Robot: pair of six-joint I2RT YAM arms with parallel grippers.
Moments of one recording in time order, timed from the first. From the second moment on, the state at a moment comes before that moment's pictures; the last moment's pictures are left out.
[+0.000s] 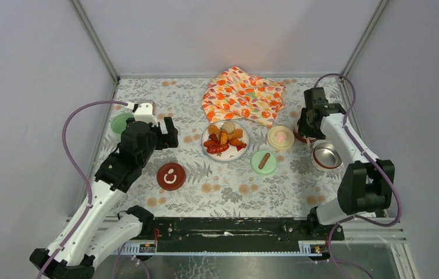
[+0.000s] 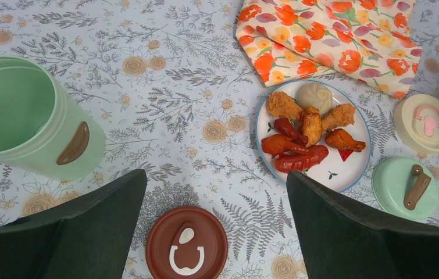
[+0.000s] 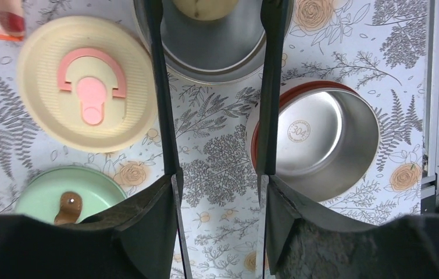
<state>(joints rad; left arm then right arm) -0.46 0.79 0.91 -0.52 -0.29 -0.28 0.10 1.53 1.20 -0.83 0.29 0.29</state>
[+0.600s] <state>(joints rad) -0.44 0.77 0.90 -0.51 -0.28 -0.28 0.45 1.52 1.48 -1.01 0.25 0.27</state>
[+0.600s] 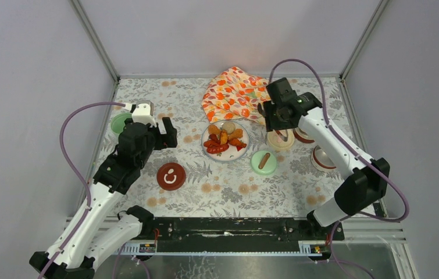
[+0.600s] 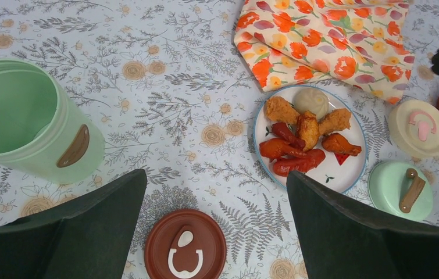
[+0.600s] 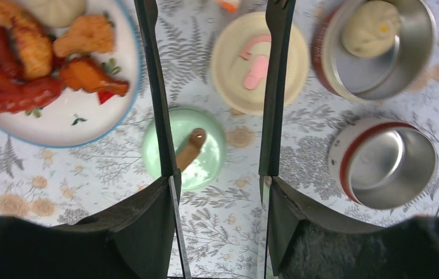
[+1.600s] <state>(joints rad) -0.43 0.78 0.90 -0.51 -0.27 -0.28 0.68 1.95 1.74 -0.98 0.16 0.21</state>
